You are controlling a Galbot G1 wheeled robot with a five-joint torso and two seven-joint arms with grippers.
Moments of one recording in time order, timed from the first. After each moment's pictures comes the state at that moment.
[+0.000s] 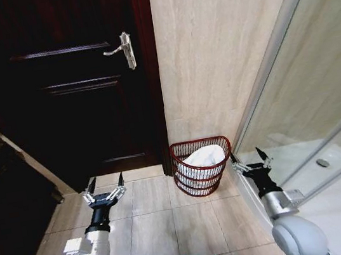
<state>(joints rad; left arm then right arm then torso) 1.82 -1.43 -0.67 -2.37 -0.26 -0.09 -0.04 -1.70 1.34 0.64 2.31 0.20 -0.03 0.06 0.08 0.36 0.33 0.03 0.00</state>
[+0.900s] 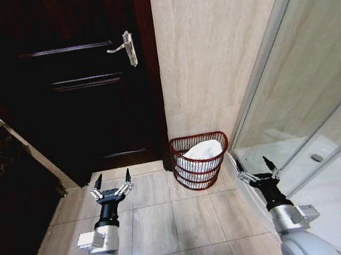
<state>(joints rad) 1.80 -1.47 -0.62 -2.38 -0.19 -0.07 -0.05 -1.78 1.37 0.67 2.31 0.23 0.04 0.04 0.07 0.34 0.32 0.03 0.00</state>
